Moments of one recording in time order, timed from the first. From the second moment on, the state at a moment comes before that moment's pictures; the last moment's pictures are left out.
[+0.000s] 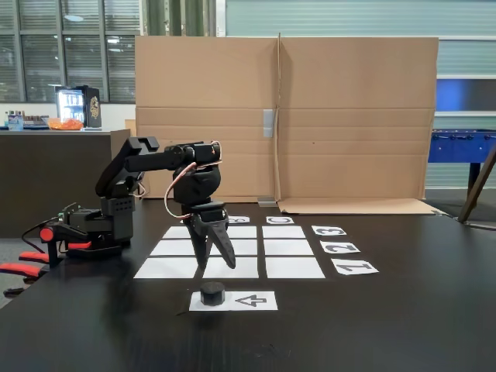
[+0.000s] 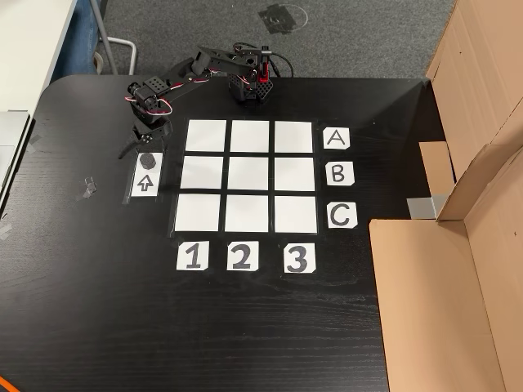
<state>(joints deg) 40.3 39.0 31.9 96.9 12.3</state>
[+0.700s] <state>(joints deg) 43.3 34.6 29.9 97.3 12.8</state>
